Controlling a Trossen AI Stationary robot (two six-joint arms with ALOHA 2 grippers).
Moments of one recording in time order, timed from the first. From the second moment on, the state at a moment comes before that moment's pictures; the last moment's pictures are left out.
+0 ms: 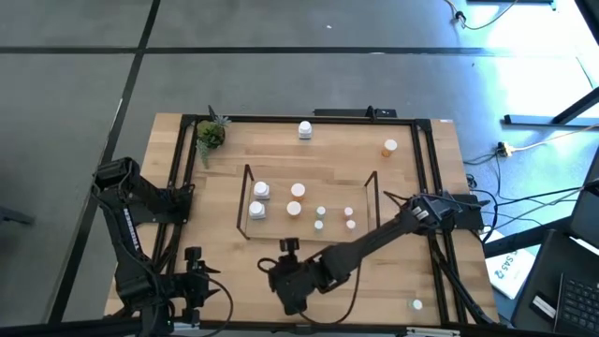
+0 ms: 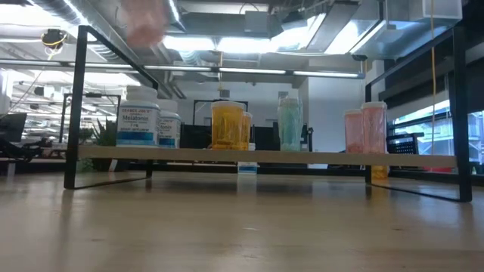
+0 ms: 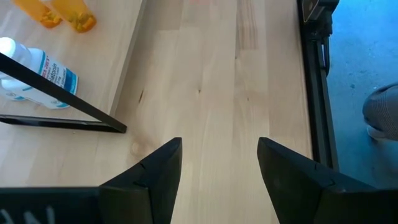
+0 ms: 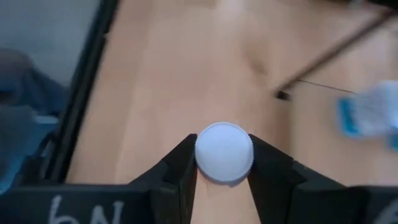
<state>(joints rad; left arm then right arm) -1.19 1.60 1.26 -1.06 -0.74 -1.22 0.51 2.31 2.24 -0.89 0.39 0.24</state>
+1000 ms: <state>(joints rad) -1.13 1.60 1.26 -1.05 -0.85 -1.22 0.43 1.98 2.10 -1.57 0.82 0.92</state>
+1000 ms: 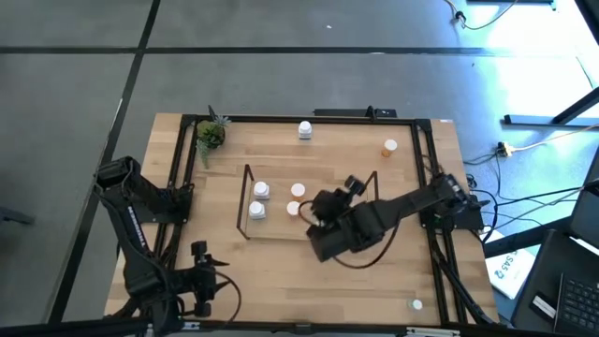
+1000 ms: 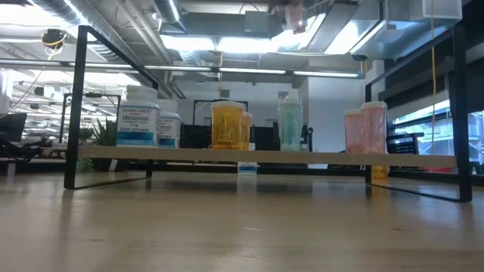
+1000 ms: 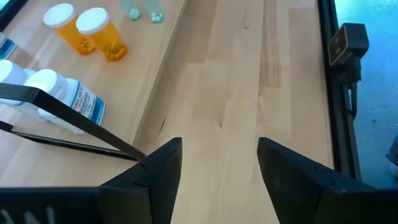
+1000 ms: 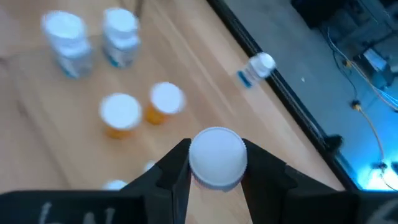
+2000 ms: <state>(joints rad) -1.06 1.60 1.26 -1.06 -0.85 -1.17 0.21 1.69 1.41 -1.11 0.68 1.16</state>
